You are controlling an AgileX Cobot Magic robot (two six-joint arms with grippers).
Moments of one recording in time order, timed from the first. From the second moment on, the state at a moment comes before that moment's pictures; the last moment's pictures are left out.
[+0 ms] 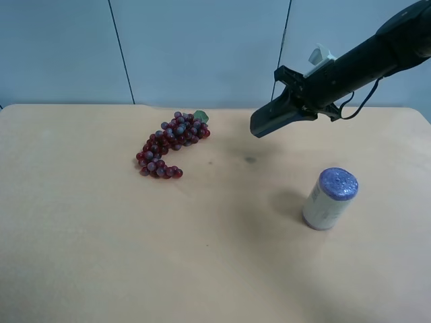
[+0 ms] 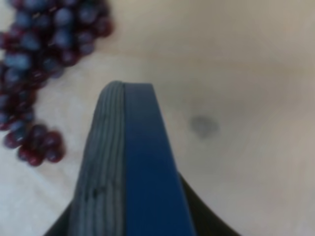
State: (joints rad) left arm -0.05 -0.01 -0.51 0.05 1.06 -0.02; right arm 0.07 1.91 -1.28 0.89 0.76 -0.55
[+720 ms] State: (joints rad) left arm -0.05 -0.01 -0.51 0.05 1.06 -0.02; right arm 0.07 1.93 -1.28 0.87 0.57 -0.55
